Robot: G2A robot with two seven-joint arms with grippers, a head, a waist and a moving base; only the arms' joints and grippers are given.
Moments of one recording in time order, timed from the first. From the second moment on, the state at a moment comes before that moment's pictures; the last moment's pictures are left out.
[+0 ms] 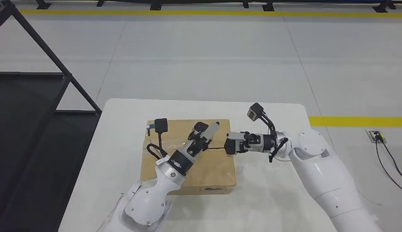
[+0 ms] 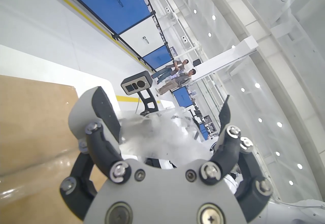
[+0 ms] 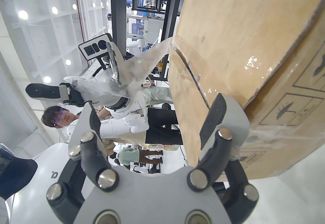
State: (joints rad) left arm 1.04 -1.29 -1.07 -1.81 0.12 -0.10 -0.14; right arm -0.56 -1.22 1.08 -0.99 0.46 -0.29 1.28
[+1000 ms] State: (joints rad) left arm 1.21 -1.29 -1.22 -2.02 0.14 -0.18 -0.12; right arm -0.57 -1.21 1.09 -1.00 0.47 -0.29 1.27
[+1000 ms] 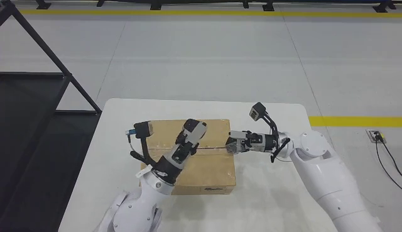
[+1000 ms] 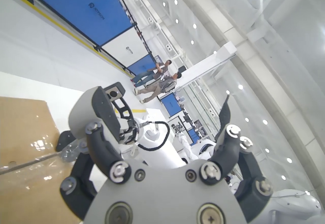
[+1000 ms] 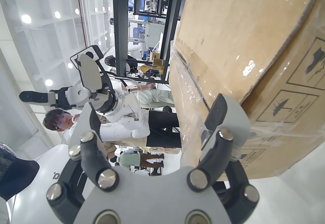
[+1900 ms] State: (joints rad) left arm 1.24 -1.26 -1.48 -1.94 -0.03 0.14 -0.31; right arm -0.57 -1.20 1.10 -1.00 0.47 -0.28 1.28
